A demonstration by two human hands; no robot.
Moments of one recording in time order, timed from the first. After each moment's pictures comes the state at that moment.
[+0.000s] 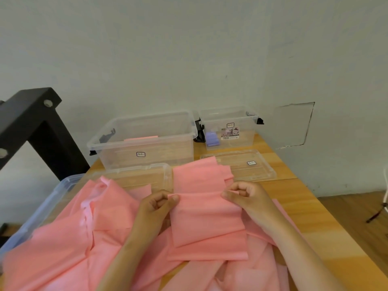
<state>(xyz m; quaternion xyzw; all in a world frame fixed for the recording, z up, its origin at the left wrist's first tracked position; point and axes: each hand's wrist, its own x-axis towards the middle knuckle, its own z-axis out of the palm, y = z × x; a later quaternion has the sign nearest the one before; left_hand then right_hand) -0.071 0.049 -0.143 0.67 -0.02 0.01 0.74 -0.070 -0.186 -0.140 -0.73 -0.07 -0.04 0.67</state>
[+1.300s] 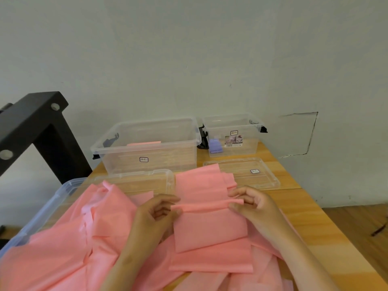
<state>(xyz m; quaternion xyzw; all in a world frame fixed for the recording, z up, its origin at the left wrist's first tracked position) -0.078 0.059 -0.140 0.71 -0.09 0.09 0.69 -0.076 -0.187 -0.141 -0.73 -0.09 -0.06 0.68</state>
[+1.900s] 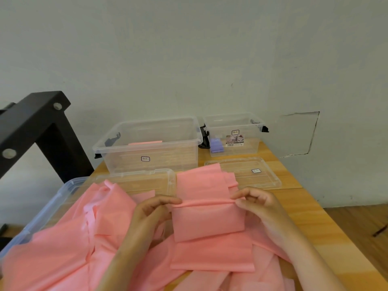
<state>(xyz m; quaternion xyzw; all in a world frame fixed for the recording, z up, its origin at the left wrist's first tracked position) -0.078 0.070 -0.140 0.64 -0.08 0.03 0.76 -0.079 -0.191 -0.136 -0.67 -0.11 -0.05 0.73</state>
